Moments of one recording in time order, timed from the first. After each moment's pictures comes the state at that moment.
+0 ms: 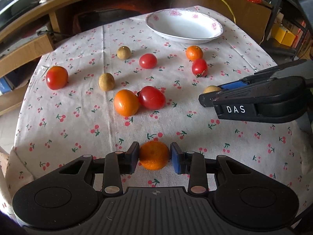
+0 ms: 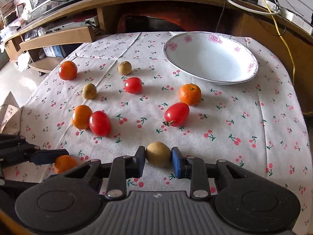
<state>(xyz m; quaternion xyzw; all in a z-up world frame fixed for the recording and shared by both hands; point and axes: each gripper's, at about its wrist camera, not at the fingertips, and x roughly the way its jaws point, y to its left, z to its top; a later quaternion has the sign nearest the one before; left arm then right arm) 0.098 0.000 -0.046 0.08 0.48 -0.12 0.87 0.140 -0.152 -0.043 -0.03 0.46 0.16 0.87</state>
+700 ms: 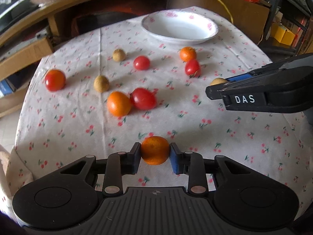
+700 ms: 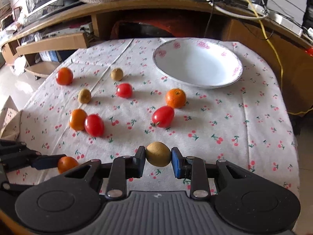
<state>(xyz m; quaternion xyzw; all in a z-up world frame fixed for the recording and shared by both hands) 0.093 -0.013 -0.039 0.08 0.47 -0.12 0.87 0.131 -0.169 -0.025 -0.03 0.45 0.14 0.88</state>
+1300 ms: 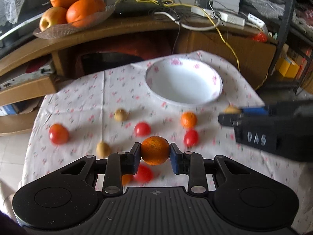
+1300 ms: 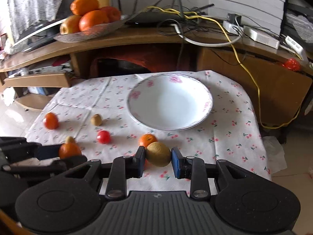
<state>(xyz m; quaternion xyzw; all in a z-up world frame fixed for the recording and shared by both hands) 0.151 -0.031 0.016 0.04 0.42 -0.10 0.90 0.162 -0.197 0.018 0.01 0.40 0.08 0.91</state>
